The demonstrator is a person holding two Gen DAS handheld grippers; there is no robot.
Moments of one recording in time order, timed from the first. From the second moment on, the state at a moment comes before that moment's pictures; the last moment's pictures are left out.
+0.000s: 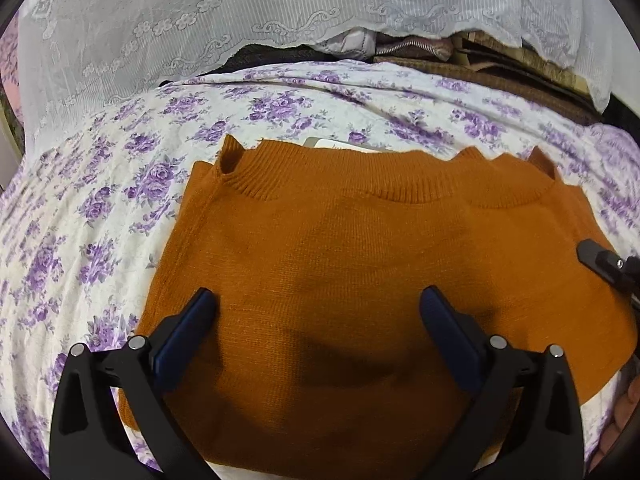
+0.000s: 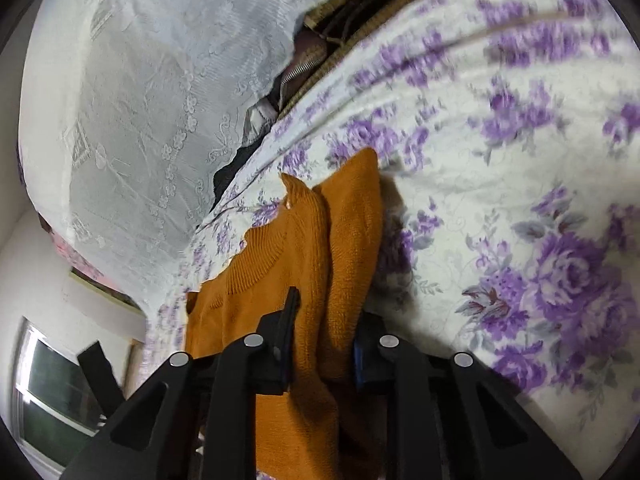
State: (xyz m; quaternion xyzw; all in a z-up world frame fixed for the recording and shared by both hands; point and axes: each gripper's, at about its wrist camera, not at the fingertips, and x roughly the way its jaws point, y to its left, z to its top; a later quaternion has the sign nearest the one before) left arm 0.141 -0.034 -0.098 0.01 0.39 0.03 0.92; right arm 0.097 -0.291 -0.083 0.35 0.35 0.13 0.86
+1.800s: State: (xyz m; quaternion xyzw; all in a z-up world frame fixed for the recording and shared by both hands) left arm 0.132 0.026 -0.070 -0.07 0.39 0.01 0.92; right arm 0.100 -0.145 0.018 0.24 0.38 0.11 0.89
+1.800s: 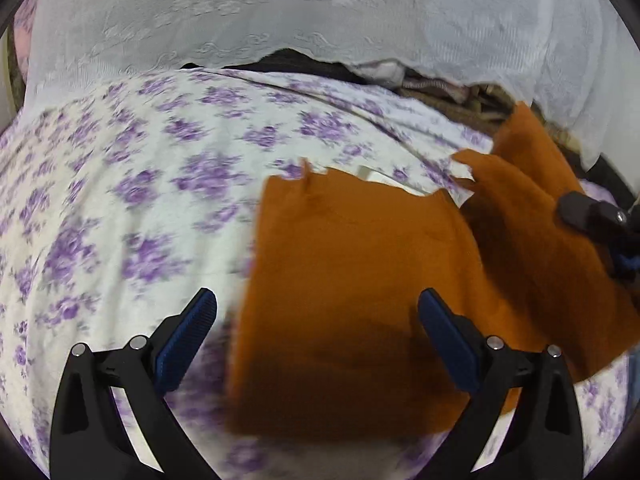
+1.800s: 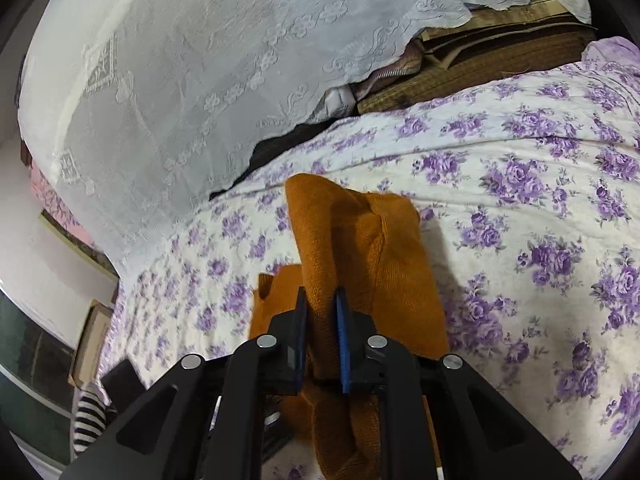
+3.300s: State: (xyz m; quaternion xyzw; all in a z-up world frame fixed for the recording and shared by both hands) left arm 0.174 0.144 -0.080 -0.12 0.37 0.09 0.92; right arm 0.127 -0.016 -0.037 0.29 0.40 0.21 0.84
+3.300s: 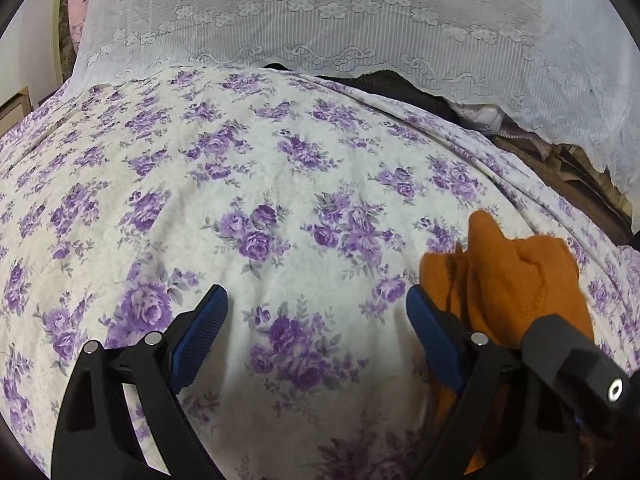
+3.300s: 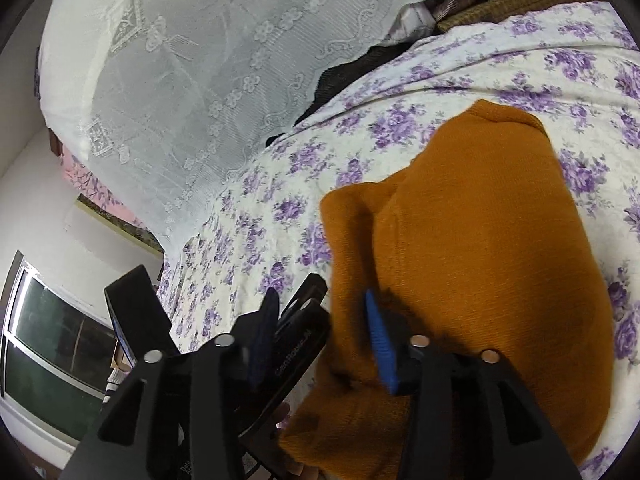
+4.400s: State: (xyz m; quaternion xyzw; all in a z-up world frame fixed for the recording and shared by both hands) left arm 0.104 0.093 -0.095 -0.06 0.40 0.08 0.91; right arm 0.066 -0.105 -0.077 0.11 0.42 0.17 0.89
